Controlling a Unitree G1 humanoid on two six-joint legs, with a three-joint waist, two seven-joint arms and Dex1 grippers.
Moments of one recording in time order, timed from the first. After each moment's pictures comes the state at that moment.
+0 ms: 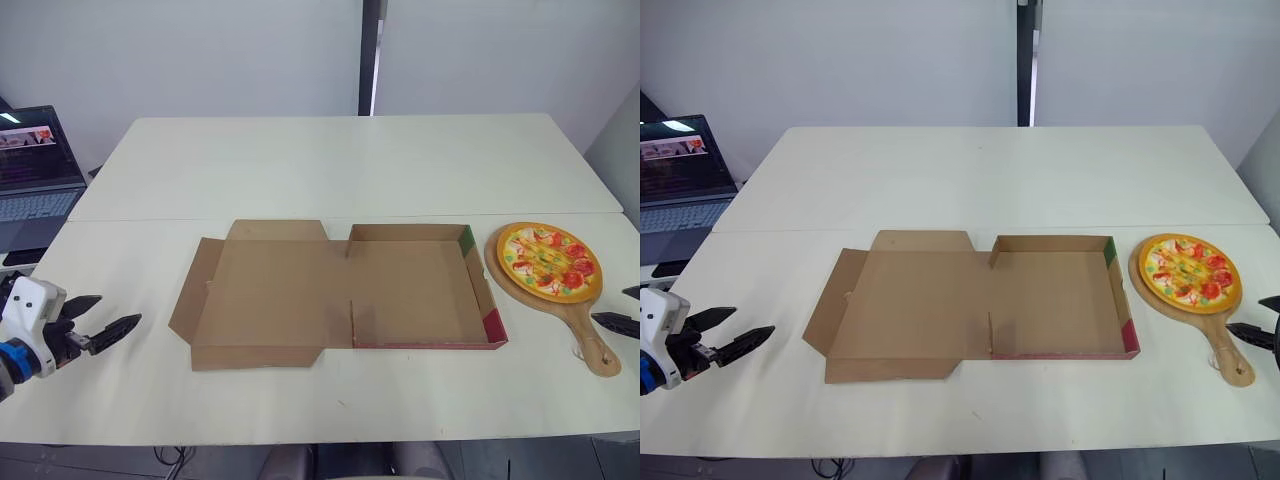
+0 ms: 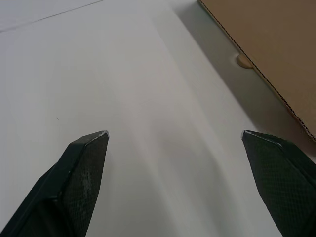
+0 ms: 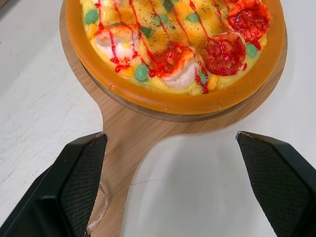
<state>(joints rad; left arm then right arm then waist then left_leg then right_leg) 0.13 0.89 0.57 0.24 -0.40 0.28 -1.04 0.01 -1.16 -0.41 0.37 0.30 0.36 1.14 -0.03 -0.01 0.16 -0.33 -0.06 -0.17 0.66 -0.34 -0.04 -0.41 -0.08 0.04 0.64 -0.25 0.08</state>
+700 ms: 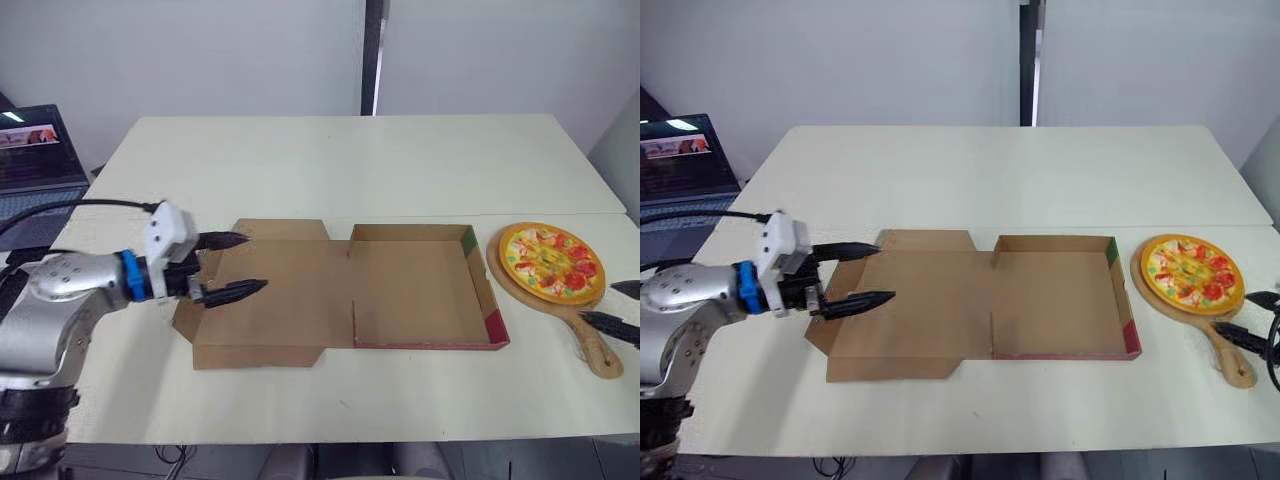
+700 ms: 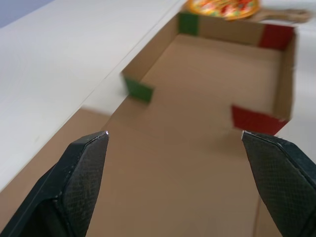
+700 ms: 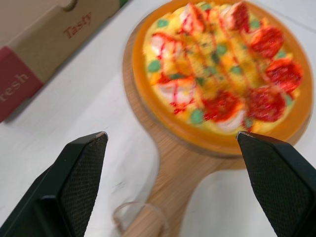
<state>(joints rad) -0.33 0.87 0.10 -0.28 -0.57 0.51 -1.16 0.25 -1.03 -0.61 -0.14 0.37 0.61 1.01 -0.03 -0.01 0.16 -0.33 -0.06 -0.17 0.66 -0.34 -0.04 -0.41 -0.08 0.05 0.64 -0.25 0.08</state>
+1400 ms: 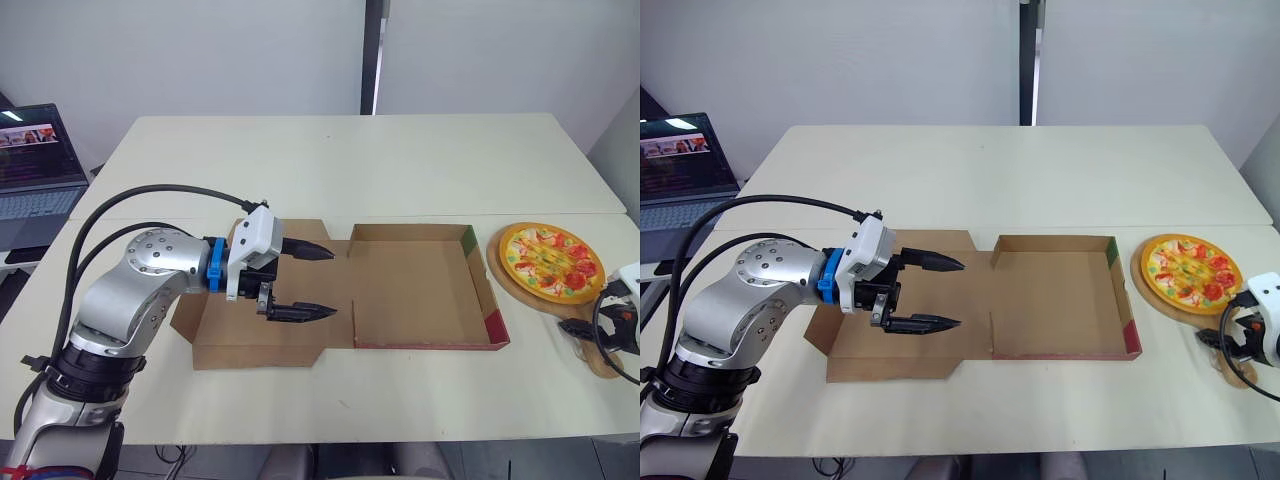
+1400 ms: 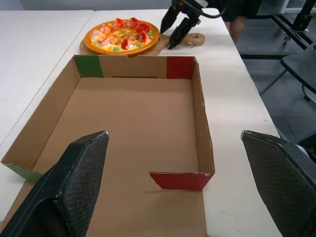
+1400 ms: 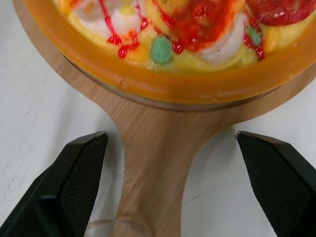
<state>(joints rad) -0.51 0.78 -0.10 -0.32 -0.57 0.54 -1.22 -0.03 -1.06 -0.32 0.09 0.29 0.86 0.85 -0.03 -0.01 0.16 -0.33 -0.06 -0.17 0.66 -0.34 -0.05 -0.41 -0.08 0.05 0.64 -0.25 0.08</state>
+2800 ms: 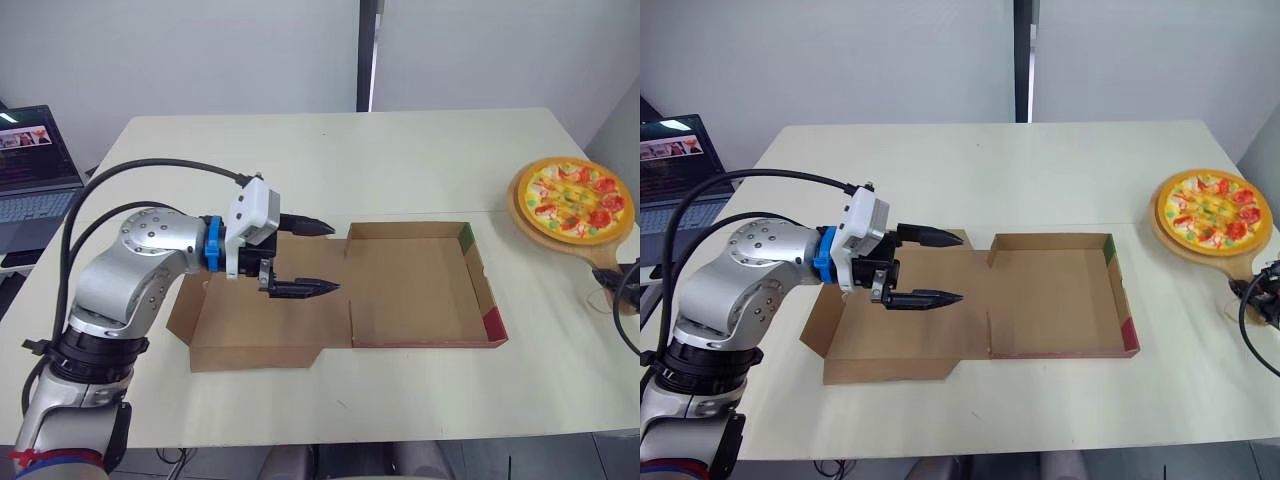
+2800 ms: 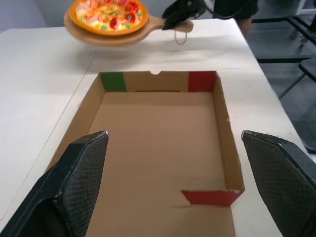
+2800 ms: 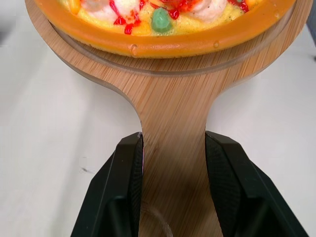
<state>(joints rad) -0.59 0.79 -0.07 -0.27 -0.58 0.56 -1.20 -0.07 -0.93 -0.55 0.06 0.32 0.62 0.75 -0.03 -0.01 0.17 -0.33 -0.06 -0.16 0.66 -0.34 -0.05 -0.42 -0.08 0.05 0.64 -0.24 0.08</state>
